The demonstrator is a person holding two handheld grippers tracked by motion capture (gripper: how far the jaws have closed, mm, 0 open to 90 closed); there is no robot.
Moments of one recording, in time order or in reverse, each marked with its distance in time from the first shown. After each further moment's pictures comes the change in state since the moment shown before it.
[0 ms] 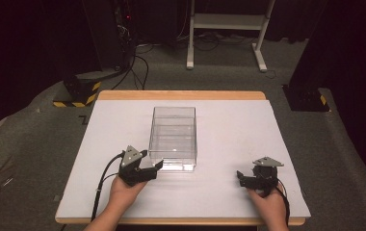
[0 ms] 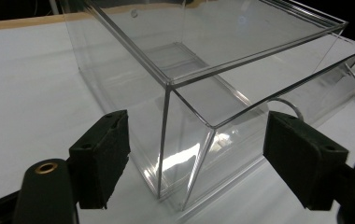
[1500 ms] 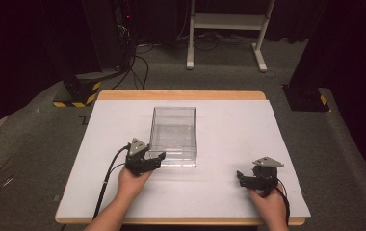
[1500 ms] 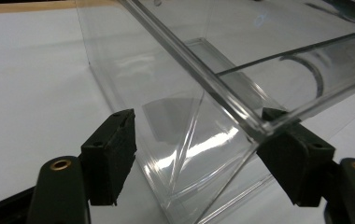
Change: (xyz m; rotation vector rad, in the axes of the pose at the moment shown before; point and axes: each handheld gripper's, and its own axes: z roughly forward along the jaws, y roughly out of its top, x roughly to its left) left arm 0.014 0.003 0.037 0.030 0.047 -0.053; right arm 0.000 0.000 0.000 0.000 0.000 0.000
